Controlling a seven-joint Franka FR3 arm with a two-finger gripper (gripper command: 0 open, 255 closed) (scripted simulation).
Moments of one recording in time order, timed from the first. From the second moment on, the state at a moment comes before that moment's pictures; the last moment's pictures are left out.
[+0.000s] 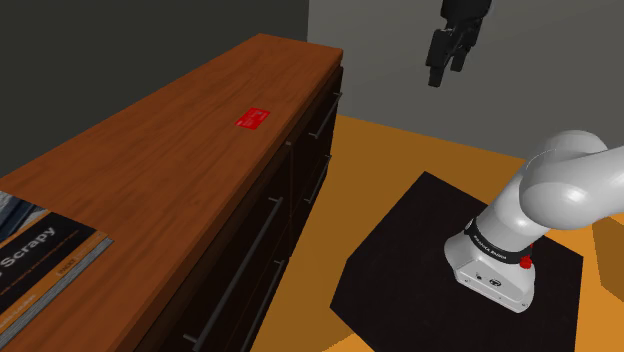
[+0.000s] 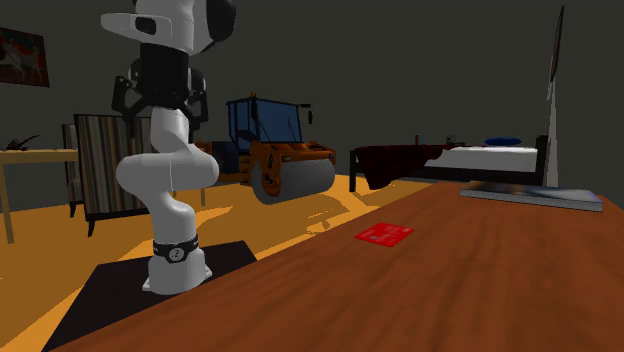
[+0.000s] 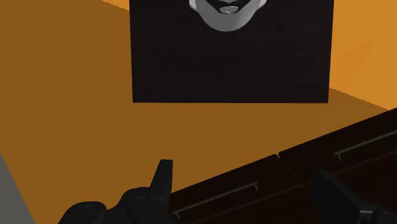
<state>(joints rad) -0.02 -0.77 0.06 -2.35 -0.05 1.43 0.10</state>
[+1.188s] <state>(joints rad) -0.05 -0.33 0.29 -2.11 0.33 1.56 0.74</state>
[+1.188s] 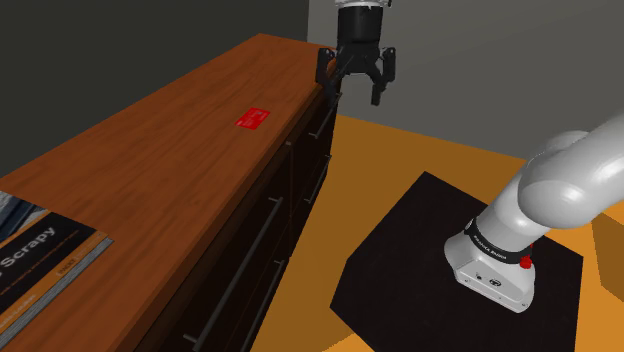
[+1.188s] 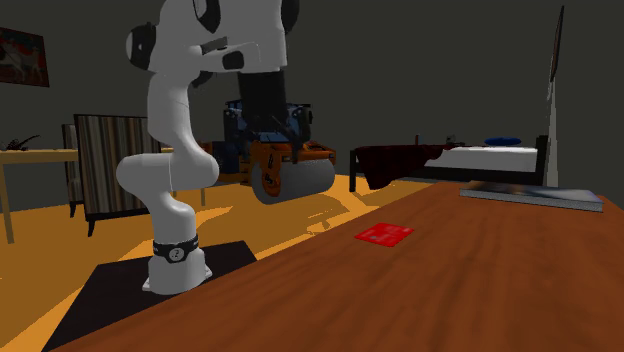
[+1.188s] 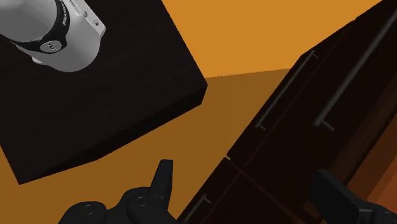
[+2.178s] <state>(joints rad) -0.03 0.20 0.35 -1.70 0.47 1.76 1.24</state>
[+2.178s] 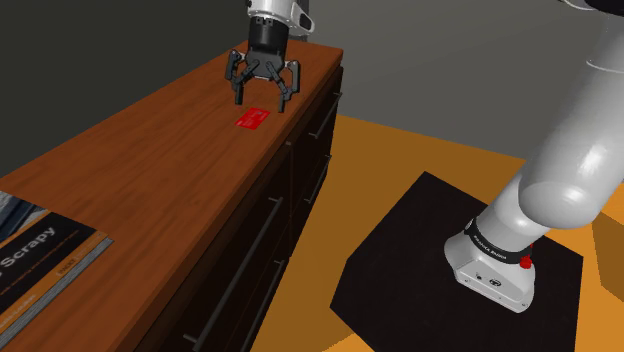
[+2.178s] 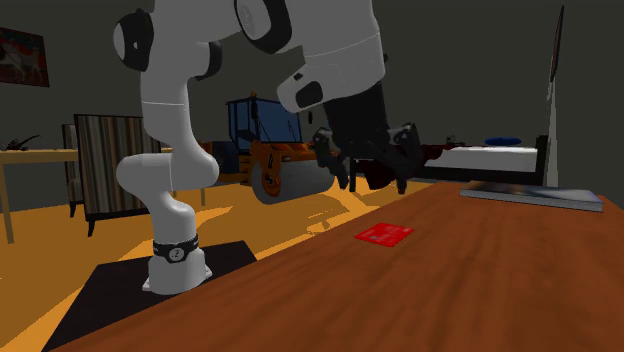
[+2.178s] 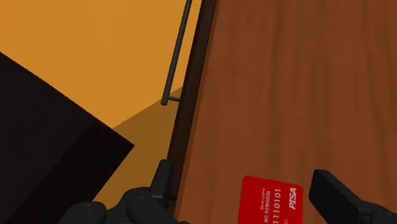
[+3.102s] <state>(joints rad) -0.01 0.32 0.35 -1.65 0.49 1.86 1.29</state>
